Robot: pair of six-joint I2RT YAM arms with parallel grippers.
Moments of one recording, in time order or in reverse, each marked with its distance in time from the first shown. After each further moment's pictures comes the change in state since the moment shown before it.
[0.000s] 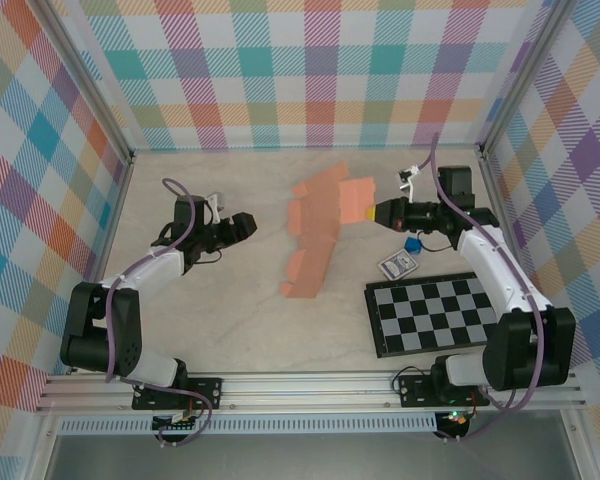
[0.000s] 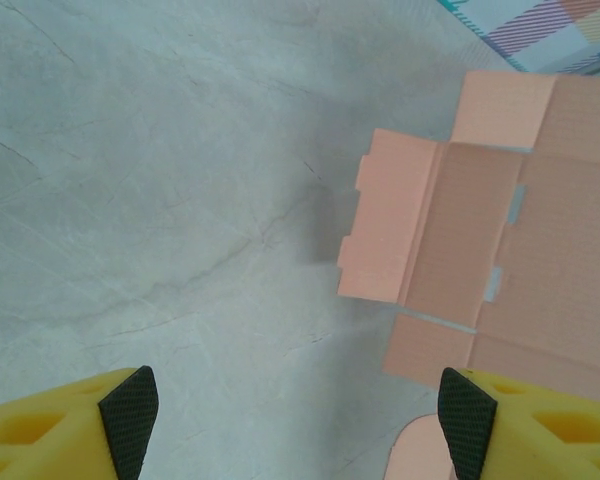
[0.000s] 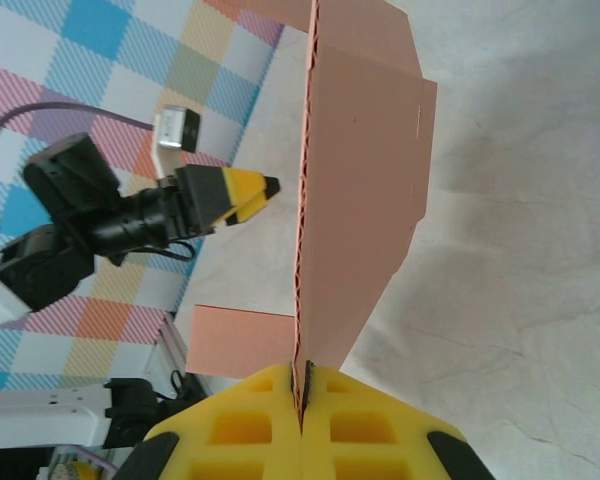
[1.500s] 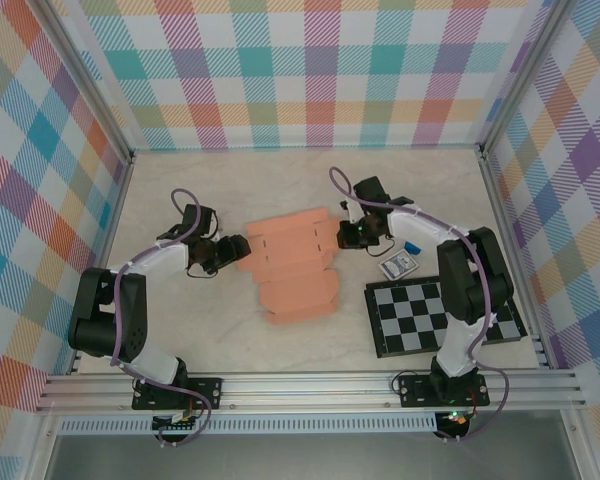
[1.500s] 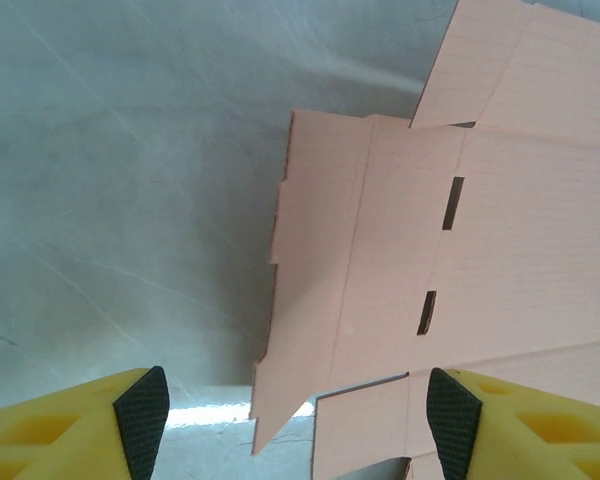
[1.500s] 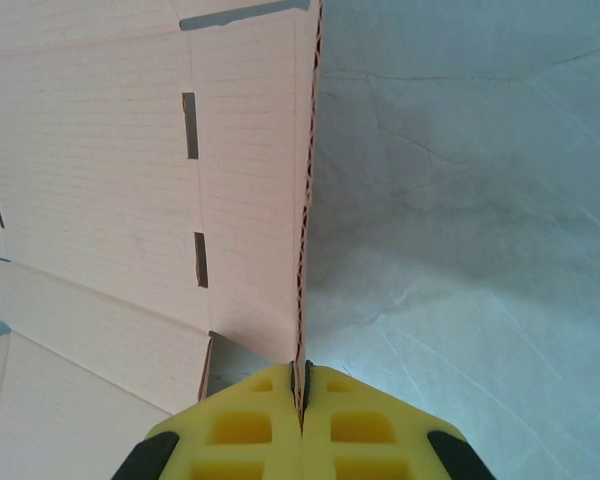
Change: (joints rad) left arm 0.000 0.092 0.043 -0.340 -0.142 0.017; right arm 0.313 0.479 0.143 -0.053 0.652 -0.062
